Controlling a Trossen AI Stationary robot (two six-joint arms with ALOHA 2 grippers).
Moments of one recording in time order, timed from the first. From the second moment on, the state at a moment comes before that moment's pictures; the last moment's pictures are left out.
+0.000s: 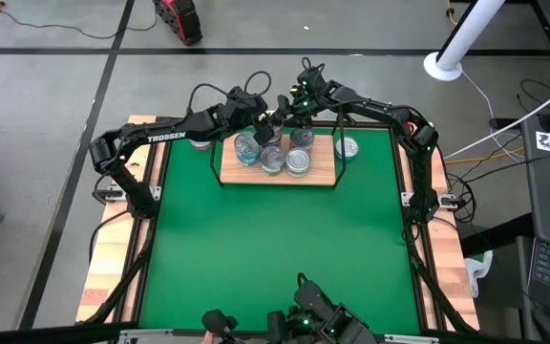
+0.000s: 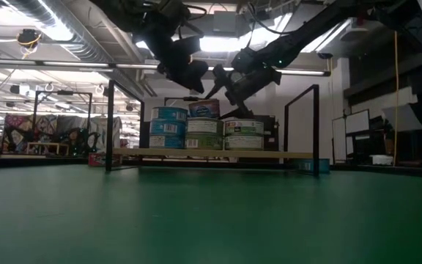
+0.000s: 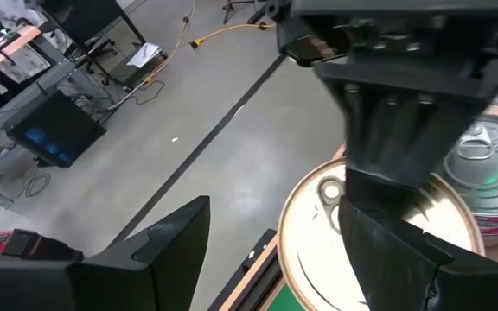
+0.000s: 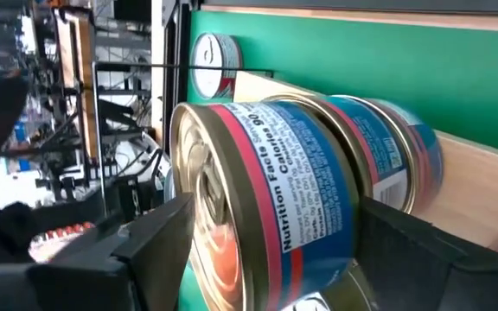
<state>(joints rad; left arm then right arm) 0.50 1.63 1.23 -0.12 -0.43 0.21 -0.71 2.05 1.67 -0.36 -0.64 0.96</state>
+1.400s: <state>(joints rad) 0.35 1.69 1.23 -0.12 -0.47 0.13 -0.67 2.05 1.67 -0.35 -0.65 1.19</state>
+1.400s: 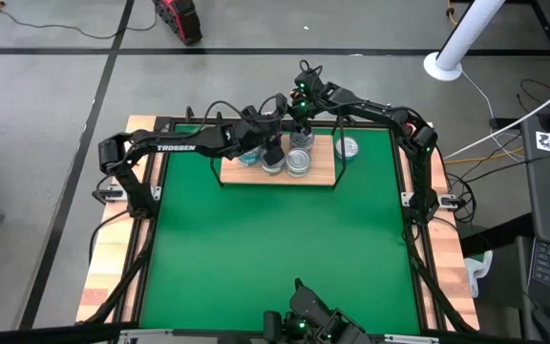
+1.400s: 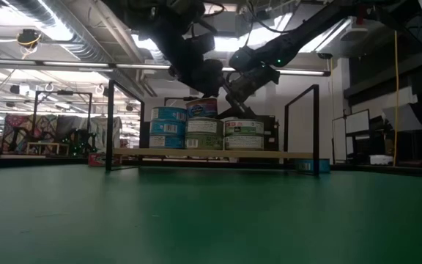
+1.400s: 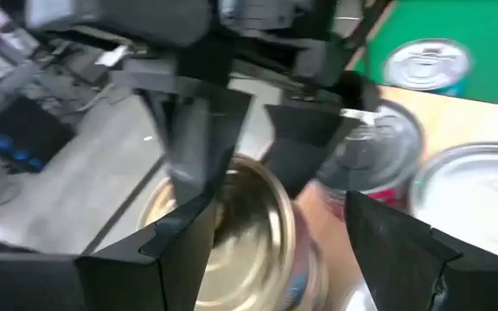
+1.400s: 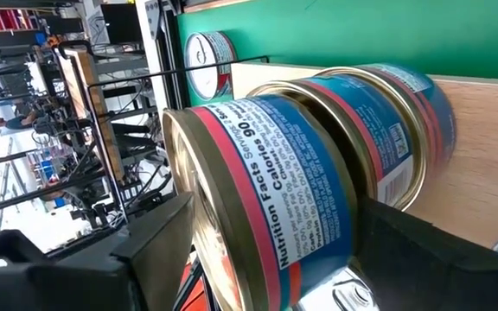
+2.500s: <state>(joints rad) 0.35 1.69 1.23 -0.23 -0.57 0.17 -0.67 2.05 1.67 -0.37 -0.81 1.18</state>
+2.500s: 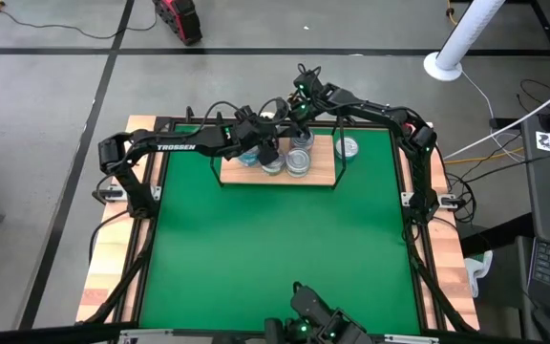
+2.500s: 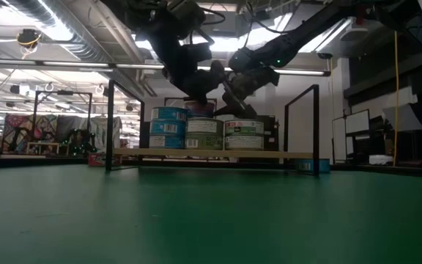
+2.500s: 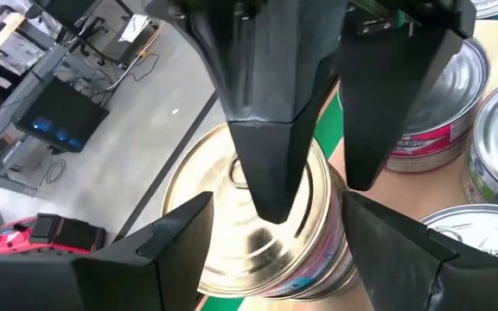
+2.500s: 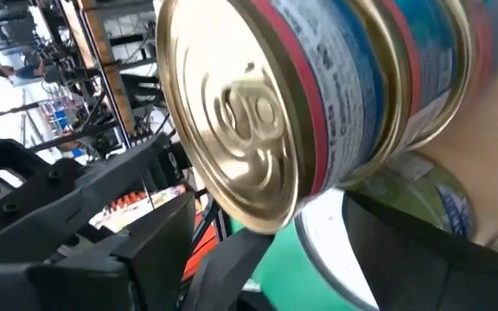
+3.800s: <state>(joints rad) 0.31 1.07 1.23 -1.12 -0.57 0.23 -0.67 1.73 1.67 -0.70 -0.93 0.56</state>
